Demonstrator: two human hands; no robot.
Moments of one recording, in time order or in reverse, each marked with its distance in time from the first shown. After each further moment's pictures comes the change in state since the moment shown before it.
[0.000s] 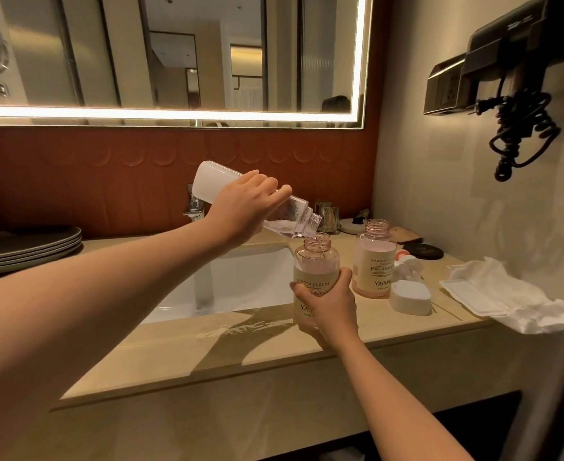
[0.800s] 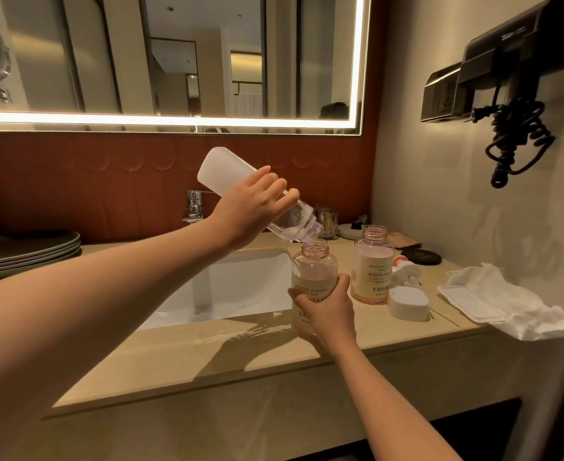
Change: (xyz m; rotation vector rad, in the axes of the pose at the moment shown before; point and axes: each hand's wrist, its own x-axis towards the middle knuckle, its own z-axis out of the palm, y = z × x) left_hand 0.006 0.002 -0.005 0.224 0.092 0.098; right_hand 0.000 0.000 -0.001 0.033 0.001 0.007
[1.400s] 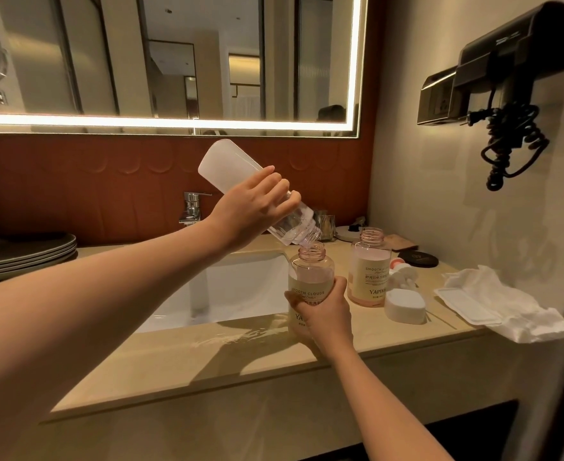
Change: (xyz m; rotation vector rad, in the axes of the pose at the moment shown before) left_hand 0.002 -0.001 -0.008 0.136 0.129 0.095; right_hand -0.001 -0.001 0.000 -0.025 -0.004 0.004
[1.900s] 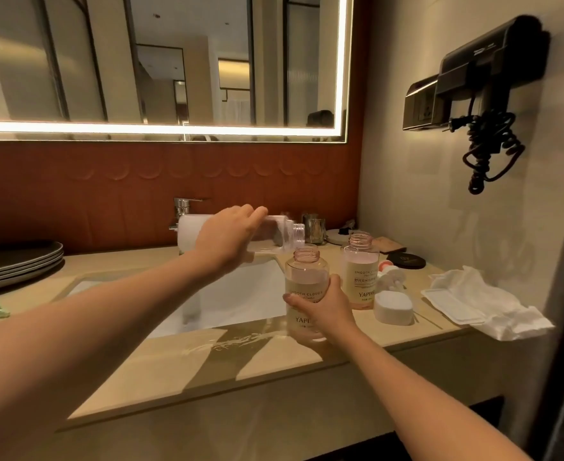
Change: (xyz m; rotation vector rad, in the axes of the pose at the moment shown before) left_hand -0.014 0.024 0.009 -0.553 -0.274 -0.442; right_hand 0.022 -0.002 -0.024 0.017 -0.164 0.045
